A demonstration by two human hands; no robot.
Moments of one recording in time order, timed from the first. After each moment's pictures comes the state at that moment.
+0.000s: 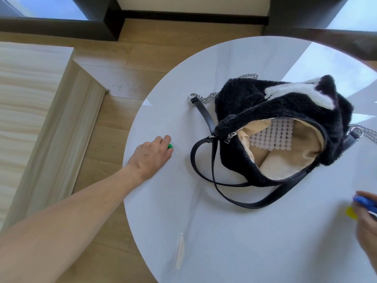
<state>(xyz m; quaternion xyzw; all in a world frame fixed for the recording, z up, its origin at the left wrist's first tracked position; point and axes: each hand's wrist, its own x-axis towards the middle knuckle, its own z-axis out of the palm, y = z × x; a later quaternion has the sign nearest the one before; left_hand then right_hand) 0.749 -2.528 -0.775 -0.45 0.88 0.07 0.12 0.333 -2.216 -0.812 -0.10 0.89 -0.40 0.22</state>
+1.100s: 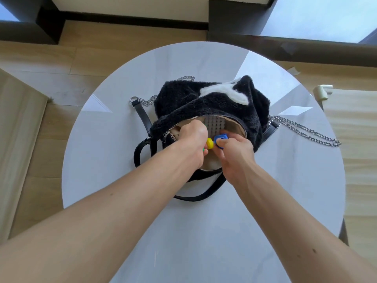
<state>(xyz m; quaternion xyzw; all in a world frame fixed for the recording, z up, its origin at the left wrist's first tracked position) 0.492 -2.464 -0.666 -0.70 0.25 0.66 -0.11 0.431 -2.398 -0.693 0.13 0.69 -0.55 0.45</state>
